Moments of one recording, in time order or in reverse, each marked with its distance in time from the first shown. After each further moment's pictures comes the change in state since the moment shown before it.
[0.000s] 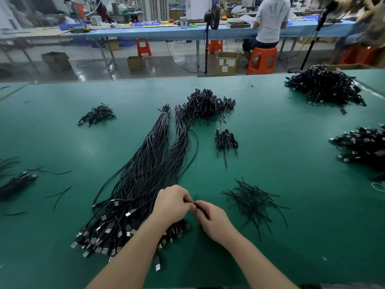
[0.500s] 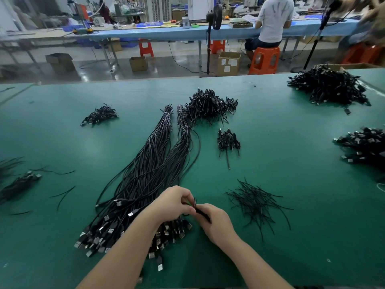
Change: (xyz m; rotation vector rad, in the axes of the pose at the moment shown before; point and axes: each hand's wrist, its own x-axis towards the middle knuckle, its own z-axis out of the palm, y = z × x) left_hand 0.001 -0.011 -0.016 -0.190 -0.243 0.019; right_hand -0.001 0.004 0.009 -0.042 0.121 -0.104
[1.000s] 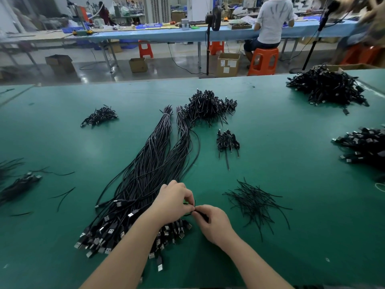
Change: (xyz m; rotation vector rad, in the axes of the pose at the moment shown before) left_hand -0.003 0.009 0.000 0.328 0.147 0.135; right_hand 0.002 -0.007 0.000 -0.049 -0.036 0.094
